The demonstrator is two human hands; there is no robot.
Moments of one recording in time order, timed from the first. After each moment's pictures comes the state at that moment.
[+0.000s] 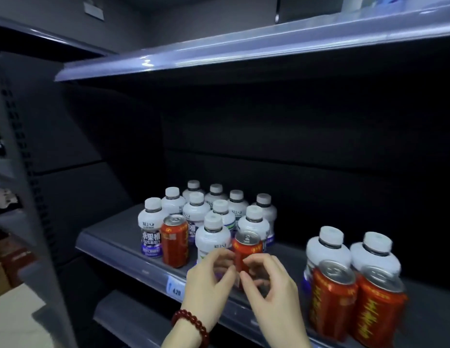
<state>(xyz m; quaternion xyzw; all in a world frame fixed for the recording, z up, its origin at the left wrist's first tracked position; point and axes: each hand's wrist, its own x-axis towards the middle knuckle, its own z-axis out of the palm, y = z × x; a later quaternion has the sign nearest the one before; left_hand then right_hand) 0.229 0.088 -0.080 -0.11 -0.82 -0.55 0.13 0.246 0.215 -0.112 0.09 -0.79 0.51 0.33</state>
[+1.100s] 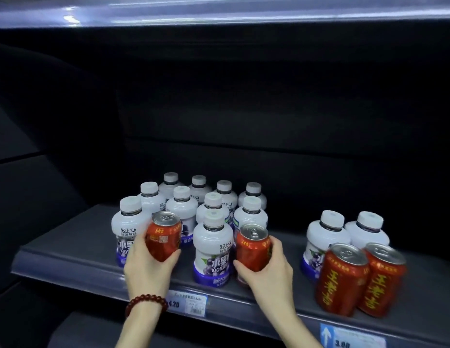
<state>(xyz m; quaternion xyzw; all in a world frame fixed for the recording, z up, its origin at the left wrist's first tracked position) 0.110 -0.004 -0.128 0.03 -0.82 -0.52 0.23 0.187 0.190 -0.141 -0.17 -0.79 0.50 0.31</state>
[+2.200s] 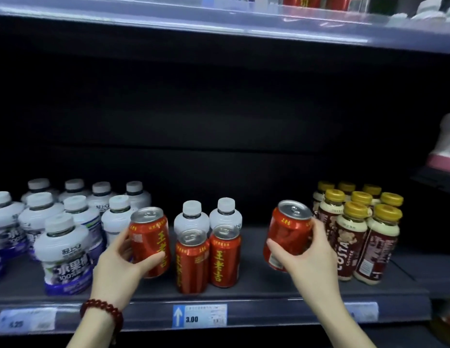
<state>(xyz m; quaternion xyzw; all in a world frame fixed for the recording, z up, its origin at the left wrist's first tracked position) 0.194 0.169 -0.117 -0.18 -0.74 -0.65 0.06 0.386 0.412 -0.078 -0.23 -0.76 0.42 0.44</state>
